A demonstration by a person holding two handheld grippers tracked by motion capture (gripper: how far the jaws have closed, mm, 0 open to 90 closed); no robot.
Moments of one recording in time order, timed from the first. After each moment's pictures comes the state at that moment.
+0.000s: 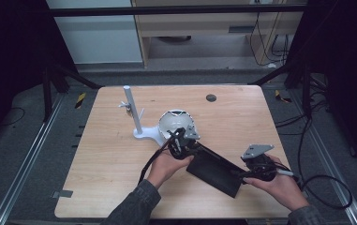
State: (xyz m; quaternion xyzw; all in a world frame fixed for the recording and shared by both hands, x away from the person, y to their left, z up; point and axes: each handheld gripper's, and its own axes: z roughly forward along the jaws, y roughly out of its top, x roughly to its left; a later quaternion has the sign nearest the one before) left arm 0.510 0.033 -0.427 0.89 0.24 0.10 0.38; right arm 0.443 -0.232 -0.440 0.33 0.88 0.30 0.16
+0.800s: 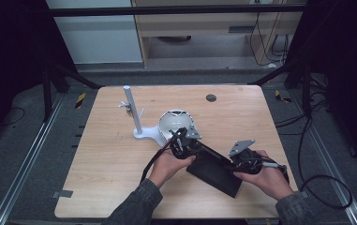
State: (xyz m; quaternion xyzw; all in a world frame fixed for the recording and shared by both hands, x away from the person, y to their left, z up) left arm 0.512 0.029 -0.428 0.89 0.24 0.09 0.37; right arm 0.466 -0.202 -0.448 0.29 0.91 0.25 0.16
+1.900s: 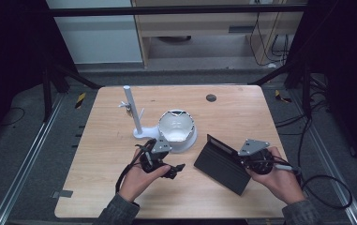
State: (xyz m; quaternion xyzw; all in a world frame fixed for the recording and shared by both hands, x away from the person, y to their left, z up) left arm 0.466 0.116 -0.423 0.86 0.26 0.13 0.41; right arm 0.447 -0.224 -0.414 0.26 0.89 0.28 0.25
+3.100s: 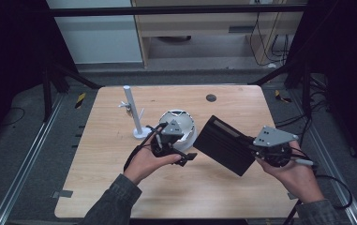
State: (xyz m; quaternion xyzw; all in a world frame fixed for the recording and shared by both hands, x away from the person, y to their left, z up) left arm 0.498 0.074 -0.382 0.88 0.21 0.08 0.43; right arm 0.431 -0.233 -0.341 0.23 0.84 0.37 0.31
